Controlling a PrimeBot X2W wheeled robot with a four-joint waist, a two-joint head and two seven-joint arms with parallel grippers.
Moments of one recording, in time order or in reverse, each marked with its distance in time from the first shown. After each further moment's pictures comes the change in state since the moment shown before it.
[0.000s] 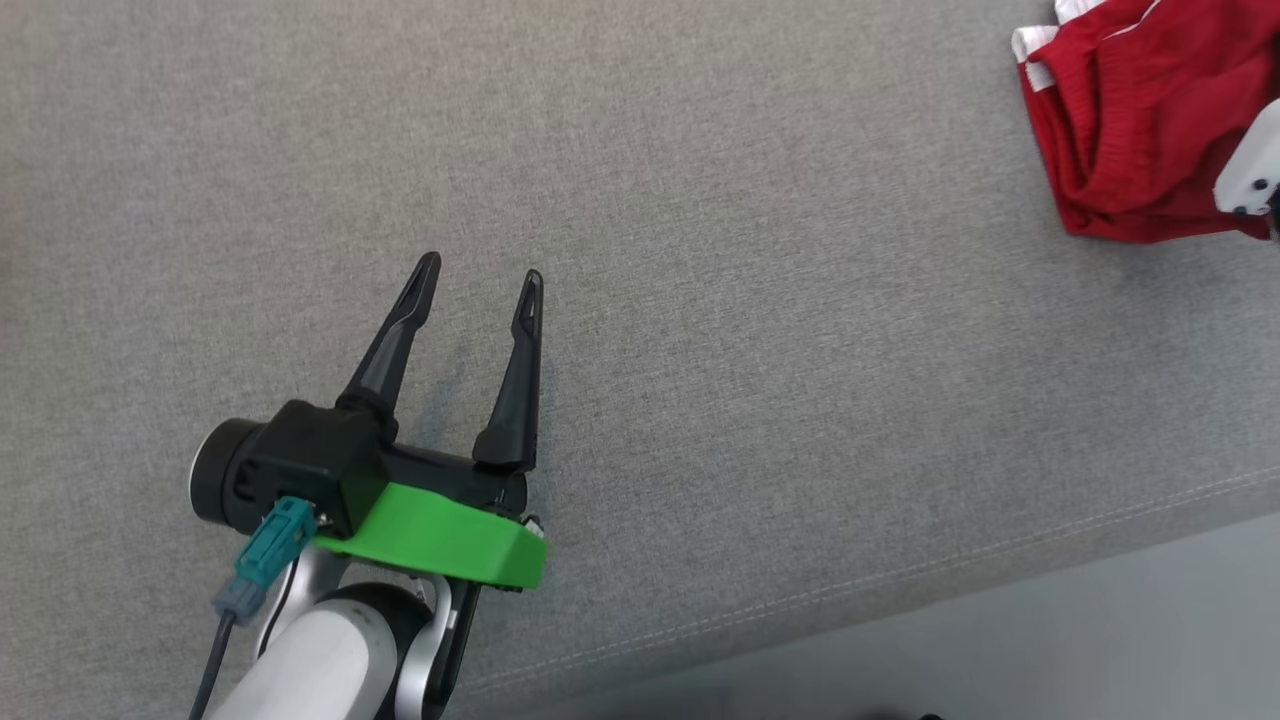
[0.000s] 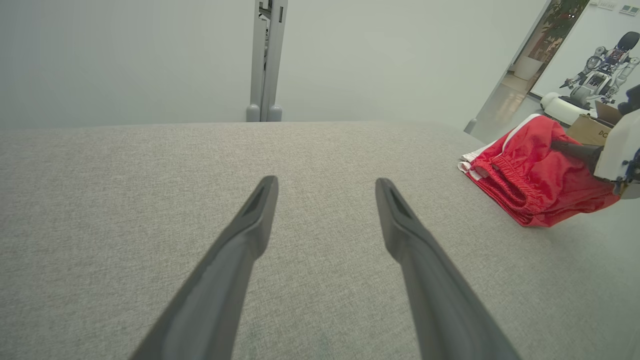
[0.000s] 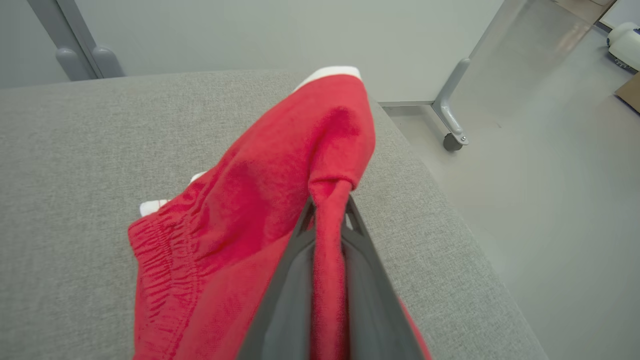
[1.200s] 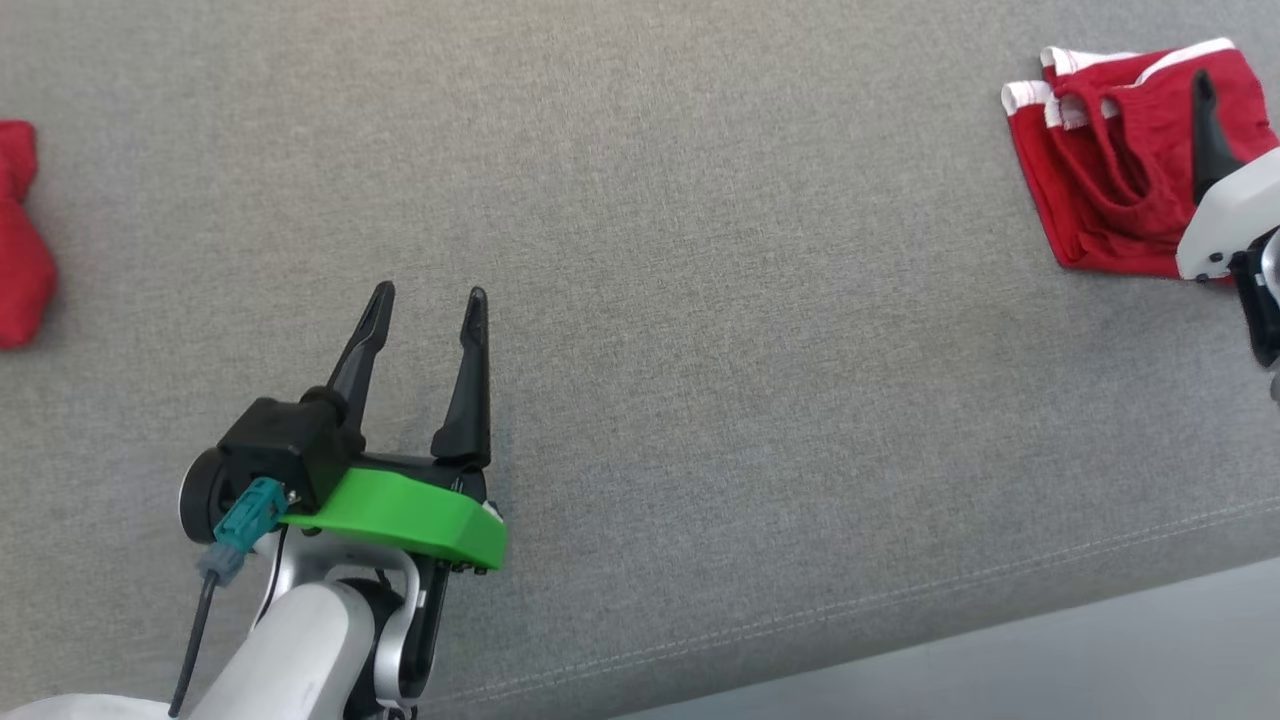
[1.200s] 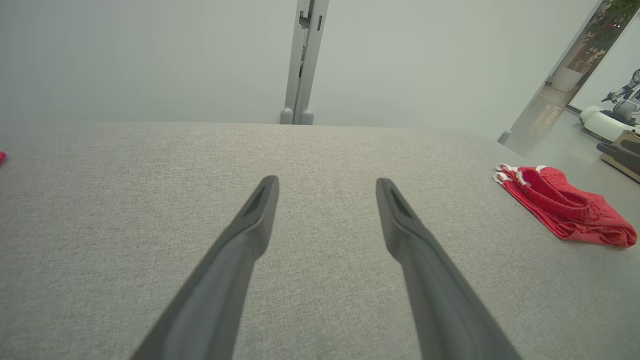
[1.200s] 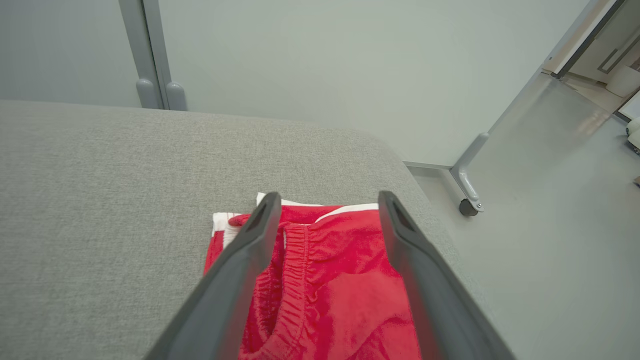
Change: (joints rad) left arm 0.001 -0.015 0.040 0.160 -0.076 -0.013 -0.075; right arm 0.101 -0.045 0.189 -0.083 0.052 0.000 -0.151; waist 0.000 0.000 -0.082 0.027
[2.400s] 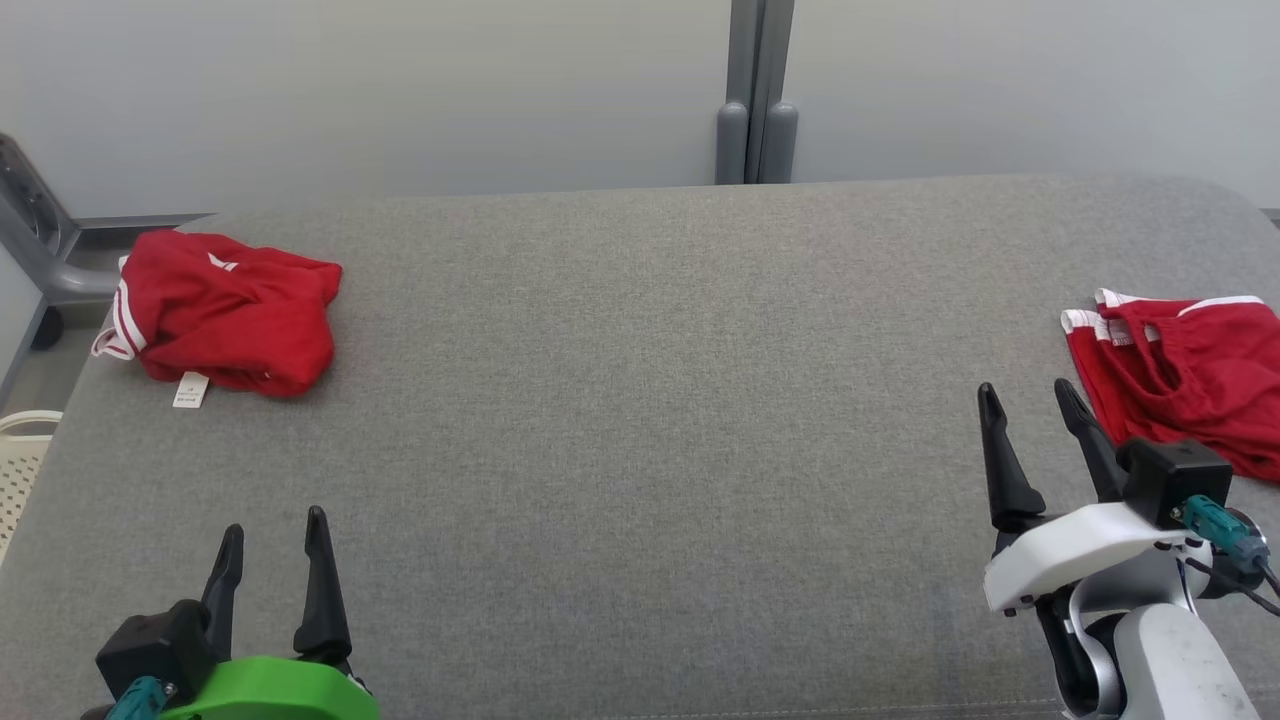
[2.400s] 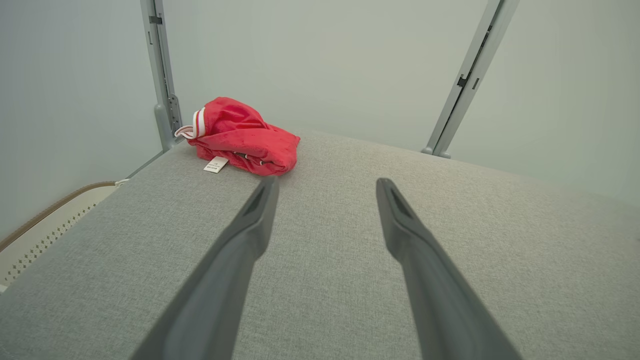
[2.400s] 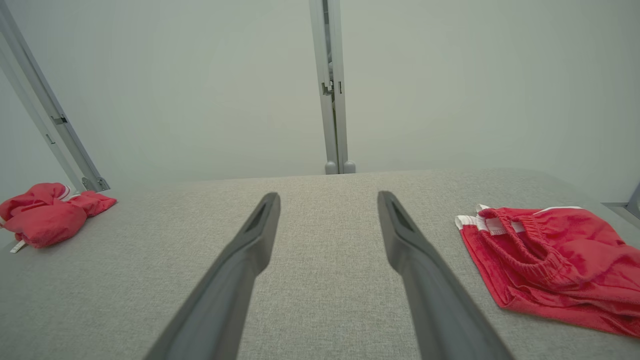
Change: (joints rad) left arm 0.363 0.085 0.166 0.095 -0.142 0.057 -0.133; right arm 0.843 0.384 -0.293 -0.887 -0.156 0.000 0.163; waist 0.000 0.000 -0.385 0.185
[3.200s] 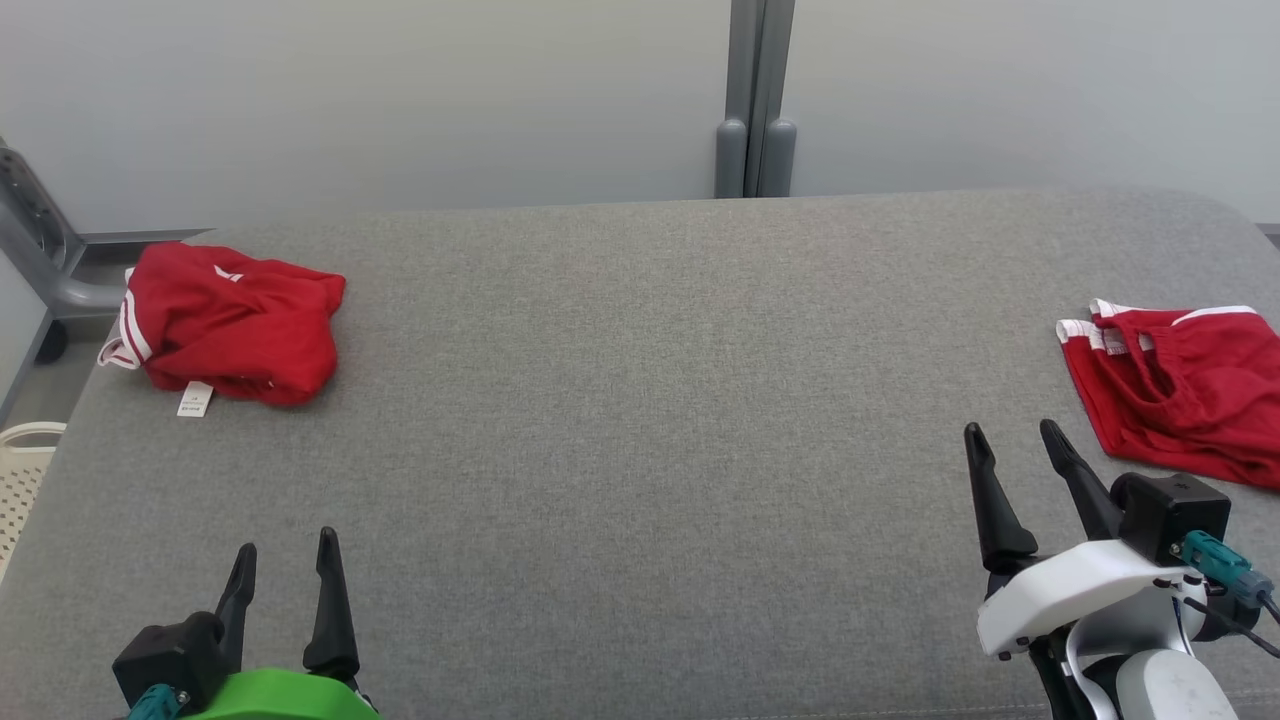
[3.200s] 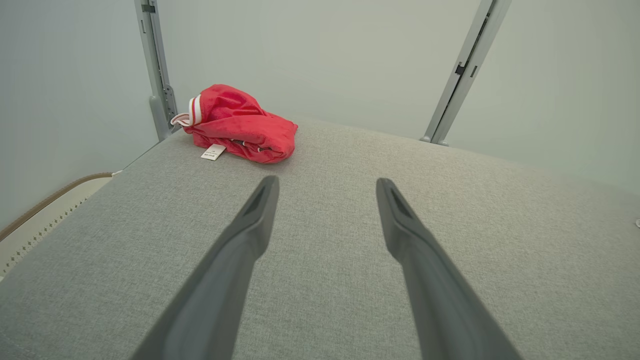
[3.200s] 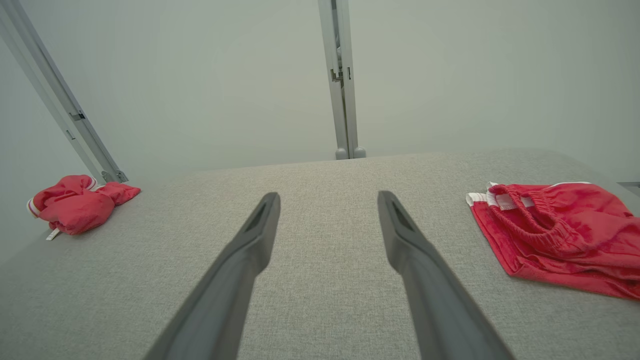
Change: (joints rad) left arm 0.012 0.003 -0.017 0.035 -0.011 -0.020 0.000; right arm 0.121 0.028 0.016 -0.160 0.015 0.000 0.098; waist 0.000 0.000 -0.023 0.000
